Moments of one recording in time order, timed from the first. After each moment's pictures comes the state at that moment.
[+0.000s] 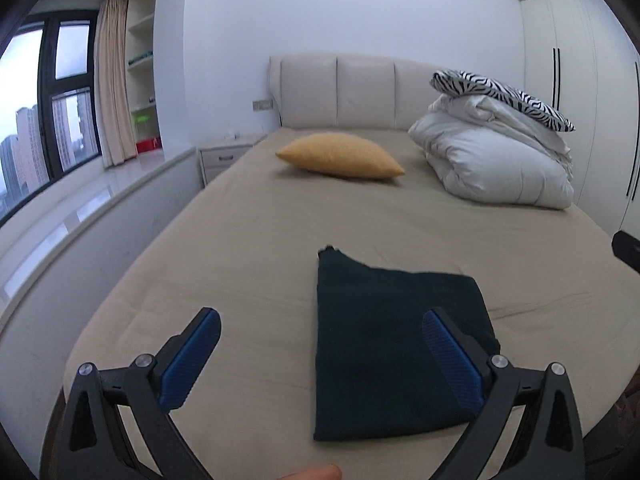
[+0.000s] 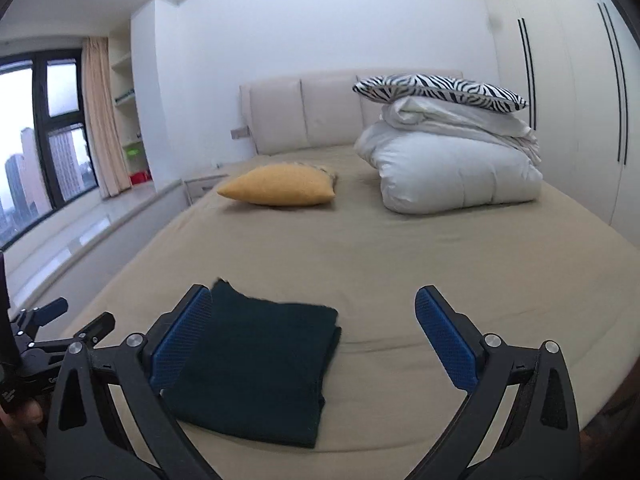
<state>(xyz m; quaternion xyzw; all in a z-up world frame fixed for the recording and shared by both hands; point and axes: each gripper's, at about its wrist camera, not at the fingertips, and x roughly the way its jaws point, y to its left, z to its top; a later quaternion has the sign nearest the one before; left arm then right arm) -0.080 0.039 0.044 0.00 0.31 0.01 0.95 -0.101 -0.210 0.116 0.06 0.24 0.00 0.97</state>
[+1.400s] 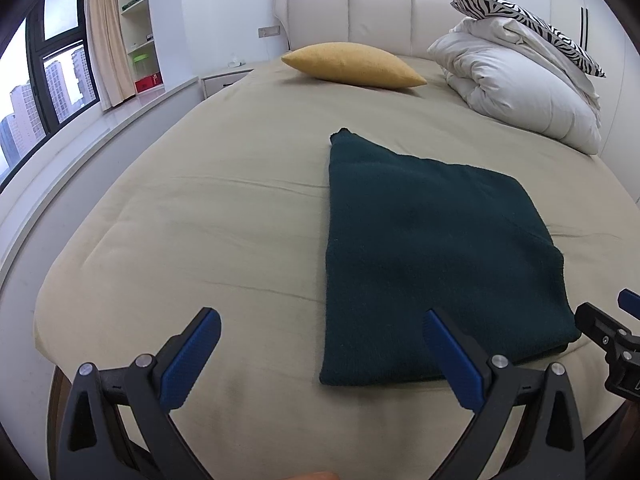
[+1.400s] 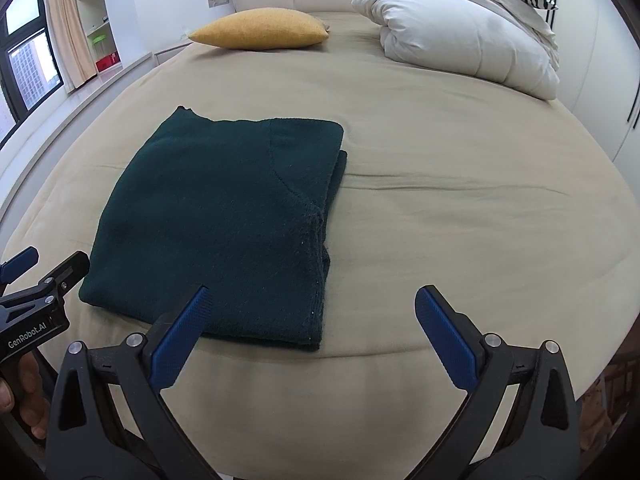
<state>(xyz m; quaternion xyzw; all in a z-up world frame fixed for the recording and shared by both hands) -0.072 0.039 -0.053 0.01 0.41 0.04 0.91 -0.045 -0.153 -0.069 0.03 0.45 -0.02 0.89</state>
